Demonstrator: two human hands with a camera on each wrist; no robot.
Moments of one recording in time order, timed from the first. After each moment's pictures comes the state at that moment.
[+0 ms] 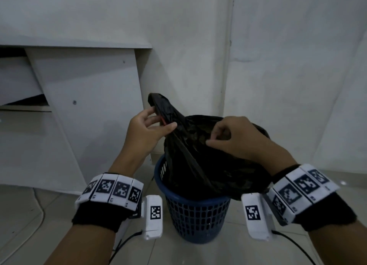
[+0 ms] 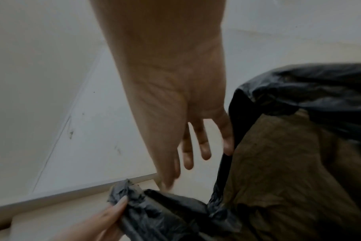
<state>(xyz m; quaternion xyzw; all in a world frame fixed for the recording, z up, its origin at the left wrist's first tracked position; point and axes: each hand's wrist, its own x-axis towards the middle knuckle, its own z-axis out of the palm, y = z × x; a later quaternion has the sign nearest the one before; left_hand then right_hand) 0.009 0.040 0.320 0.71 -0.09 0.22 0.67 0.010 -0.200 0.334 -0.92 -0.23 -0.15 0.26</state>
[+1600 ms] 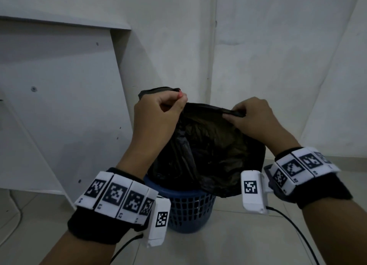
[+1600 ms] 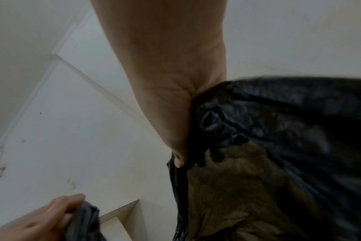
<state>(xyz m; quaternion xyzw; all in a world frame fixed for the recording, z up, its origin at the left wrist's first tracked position) 0.003 -0.032 0.328 0.78 -0.12 0.34 0.51 0.050 -0.263 0.315 -0.94 -0.08 -0.23 0.25</state>
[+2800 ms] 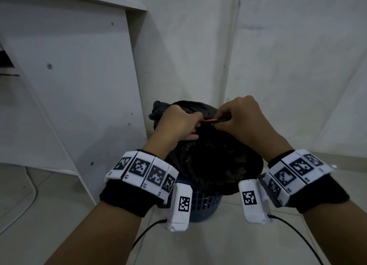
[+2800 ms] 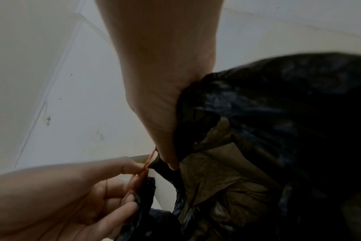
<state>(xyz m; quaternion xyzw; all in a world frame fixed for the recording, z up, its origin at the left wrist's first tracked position) 0.020 -0.035 0.301 0.78 0.05 0.01 0.63 0.050 -0.205 0.291 -0.90 -0.26 -0.28 0.19</state>
